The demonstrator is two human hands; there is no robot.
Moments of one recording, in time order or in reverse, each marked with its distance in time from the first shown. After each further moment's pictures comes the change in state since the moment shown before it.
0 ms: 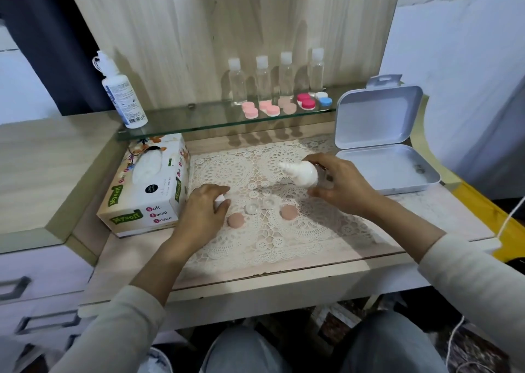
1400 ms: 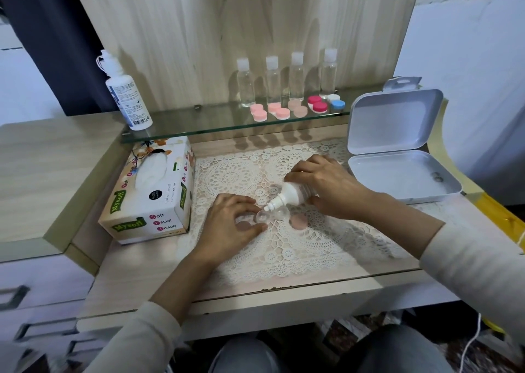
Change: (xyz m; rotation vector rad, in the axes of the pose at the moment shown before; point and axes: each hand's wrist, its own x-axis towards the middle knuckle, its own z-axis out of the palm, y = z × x) left_hand -0.002 0.007 0.023 -0.202 -0.054 0.098; right_hand 0.028 -0.018 0.012 -0.561 -0.219 -0.336
